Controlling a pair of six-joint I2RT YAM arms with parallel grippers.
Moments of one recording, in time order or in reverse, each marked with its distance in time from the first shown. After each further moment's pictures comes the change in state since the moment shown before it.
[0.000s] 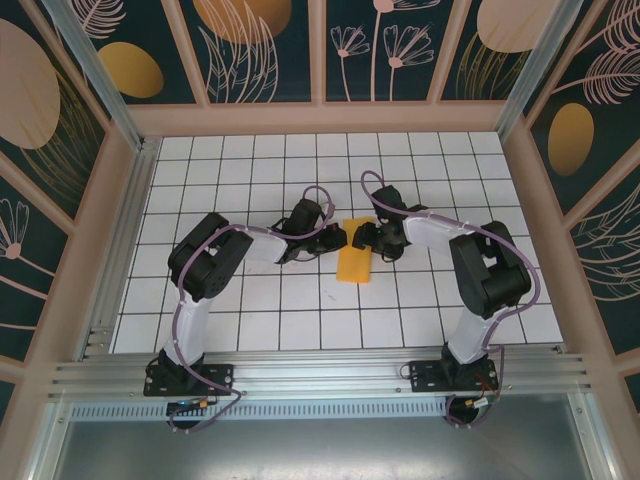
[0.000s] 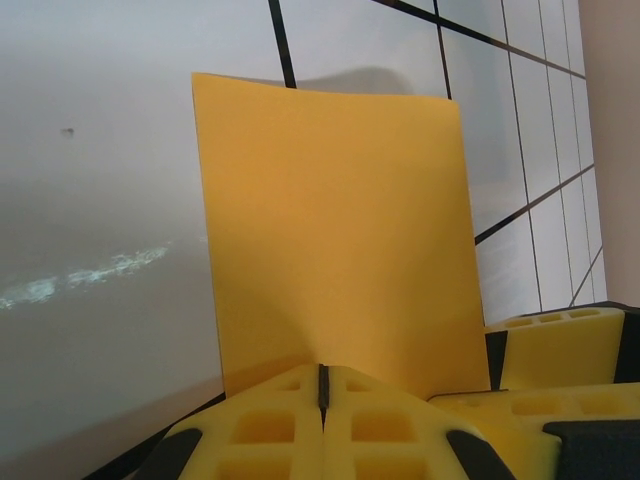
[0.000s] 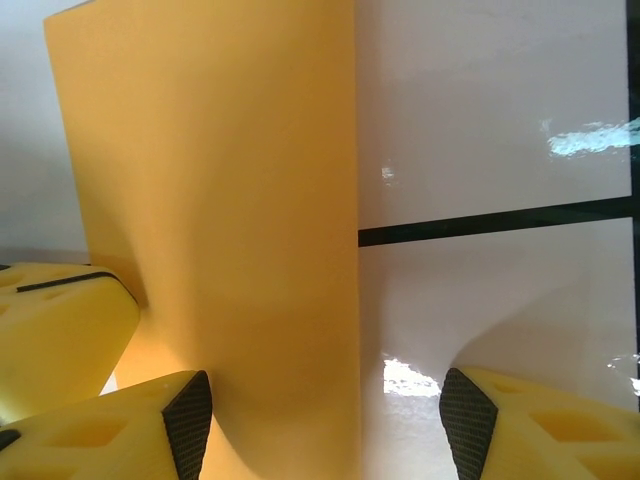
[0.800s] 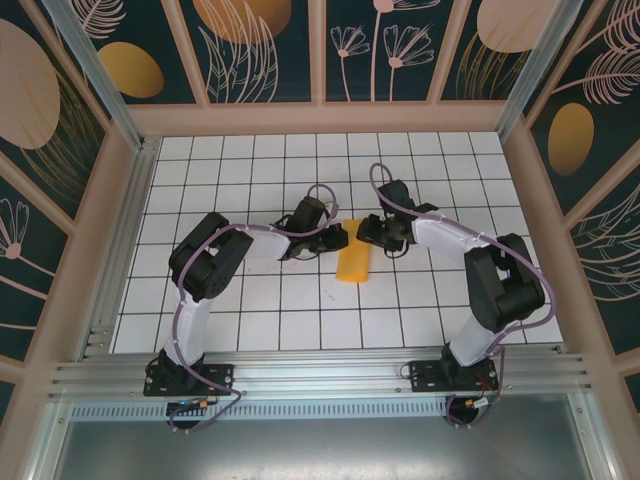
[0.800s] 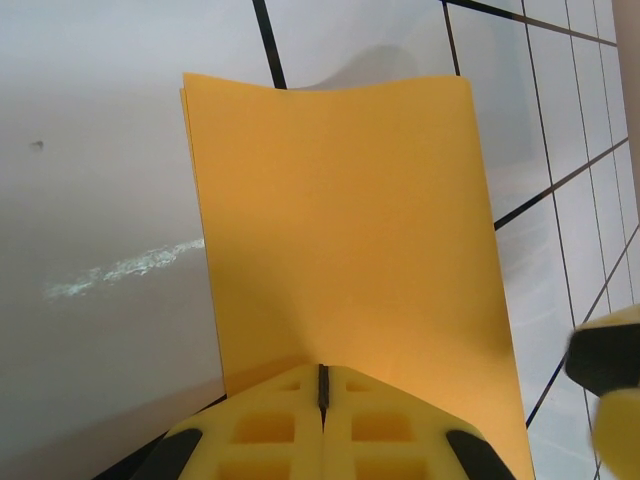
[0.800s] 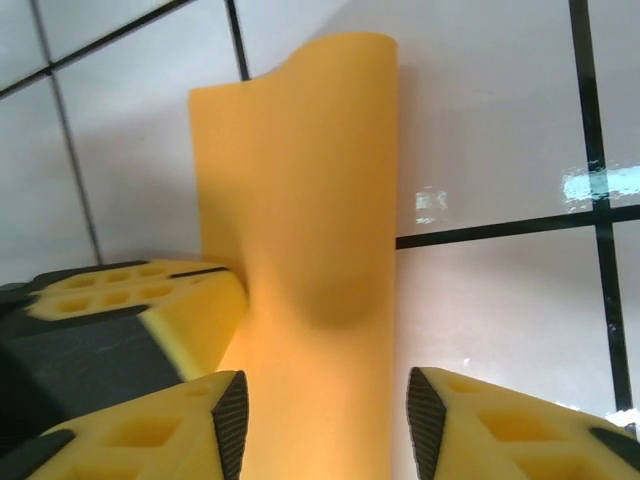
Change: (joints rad) left arm -0.006 0.003 0.047 -0.094 -0.014 0.077; right arm -0.018 -0.125 -0.019 0.019 -0.038 0.029
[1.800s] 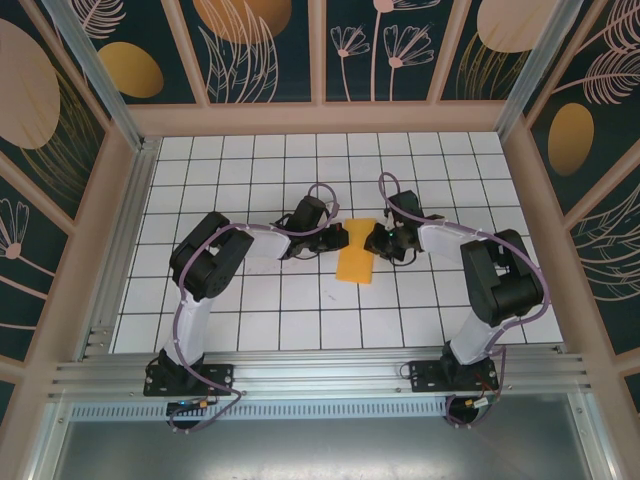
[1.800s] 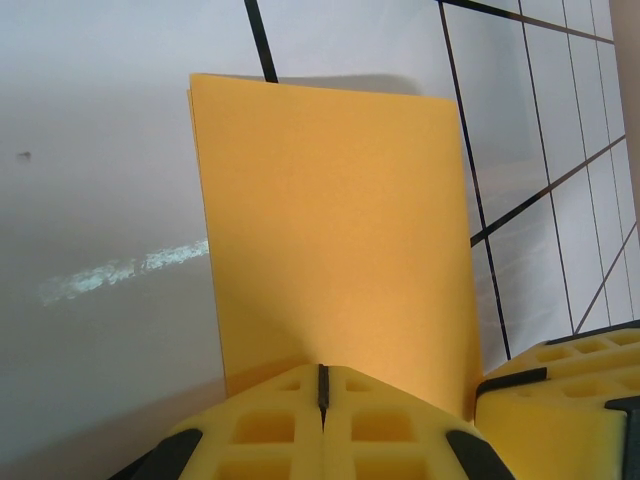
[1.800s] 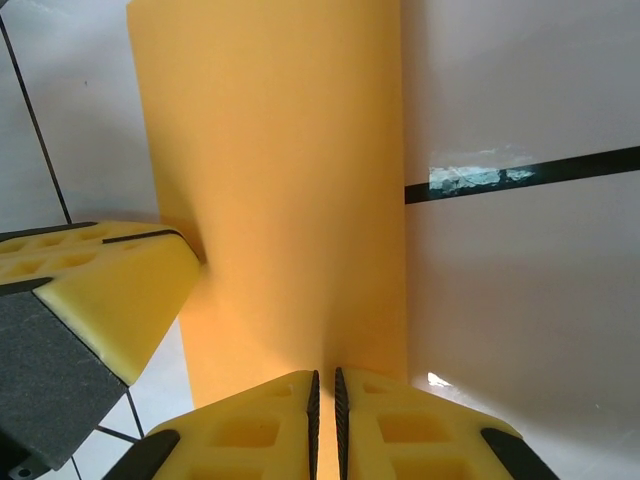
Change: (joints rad) left arm -0.001 0.009 0.011 -0.003 0.011 0.004; right arm -0.070 0.051 -0.119 0.141 -0.184 0.005
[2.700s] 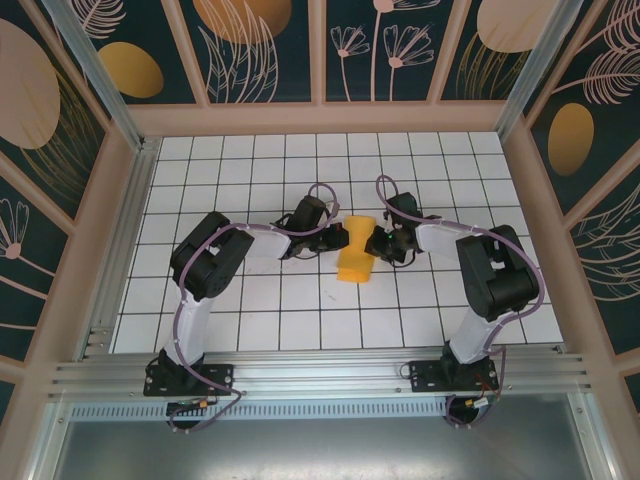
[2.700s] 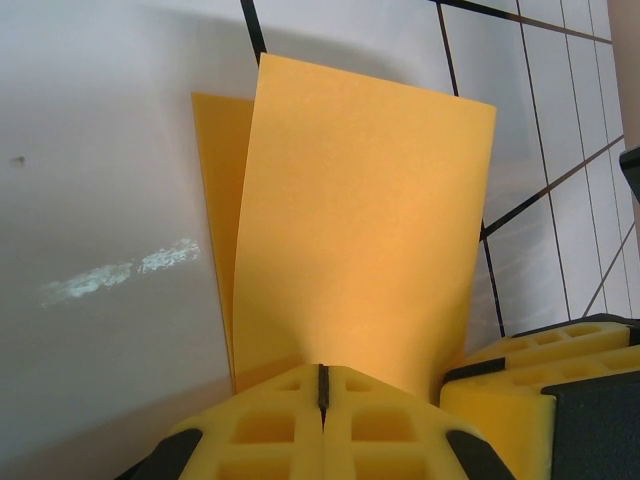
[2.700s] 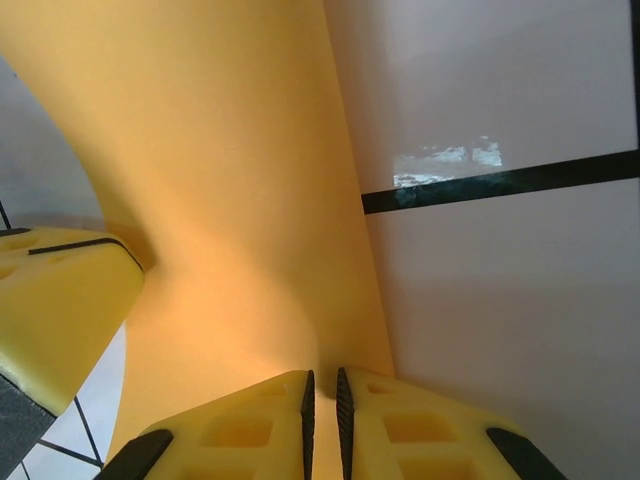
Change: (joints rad) left arm 0.000 0.003 0.004 0.001 0.003 0.000; right arm 0.000 0.035 0.001 -0.003 0.026 -0.026
